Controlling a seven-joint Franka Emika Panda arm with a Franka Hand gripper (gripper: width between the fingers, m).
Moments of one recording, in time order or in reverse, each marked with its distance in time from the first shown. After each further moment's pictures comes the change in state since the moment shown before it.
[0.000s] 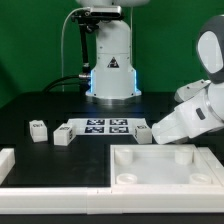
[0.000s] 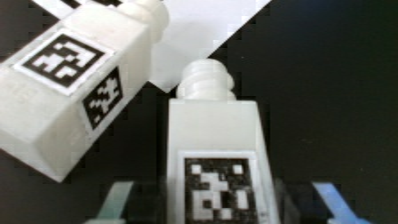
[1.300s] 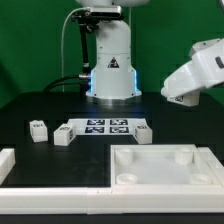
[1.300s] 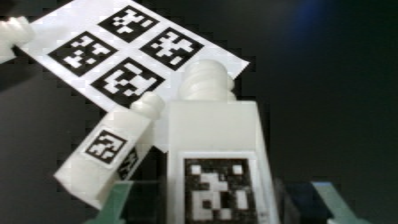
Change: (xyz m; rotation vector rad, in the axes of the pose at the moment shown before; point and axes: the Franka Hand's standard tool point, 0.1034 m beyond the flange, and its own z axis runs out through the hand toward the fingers) arm -0.061 -0.022 -0.064 -0.042 -0.013 0.056
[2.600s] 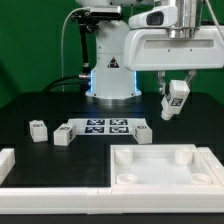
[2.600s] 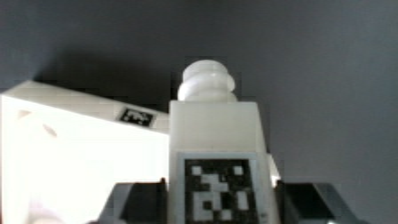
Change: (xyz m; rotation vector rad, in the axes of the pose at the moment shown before) arm -0.006 0.063 -0.032 0.060 1.041 0.380
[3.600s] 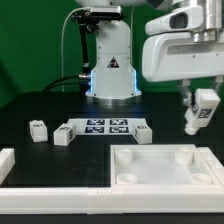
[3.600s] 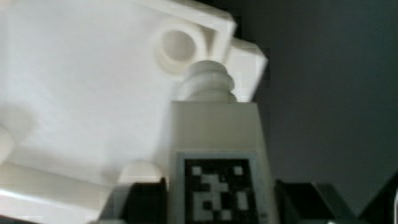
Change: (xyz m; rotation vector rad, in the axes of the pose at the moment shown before) arm 0.072 0.000 0.014 0.033 0.061 -0.072
